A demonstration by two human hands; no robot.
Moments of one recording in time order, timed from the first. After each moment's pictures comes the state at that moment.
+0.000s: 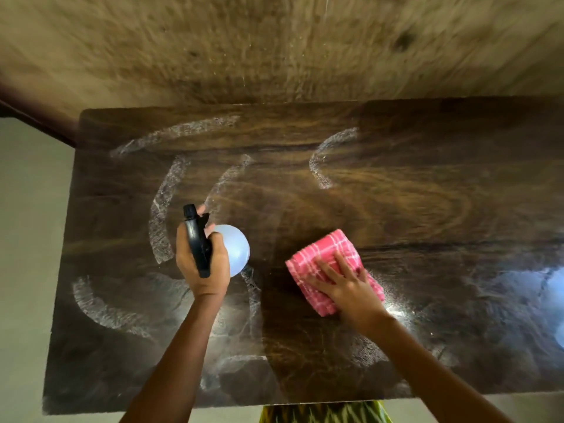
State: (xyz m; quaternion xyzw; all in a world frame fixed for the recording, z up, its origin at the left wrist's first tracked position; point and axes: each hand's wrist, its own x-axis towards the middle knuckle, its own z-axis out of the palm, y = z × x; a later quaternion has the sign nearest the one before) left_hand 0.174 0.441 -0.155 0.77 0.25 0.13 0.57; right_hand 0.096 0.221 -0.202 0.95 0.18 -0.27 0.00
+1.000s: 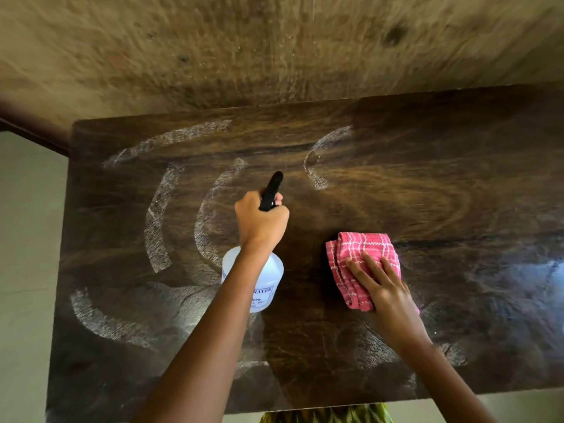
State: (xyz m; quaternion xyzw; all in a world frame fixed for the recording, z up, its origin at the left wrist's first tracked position) left_hand 0.228 0.364 -0.118 0.83 0.22 -0.15 0.50; right_hand 0.059 0.179 -0.191 0.97 0.00 -0.16 -0.19
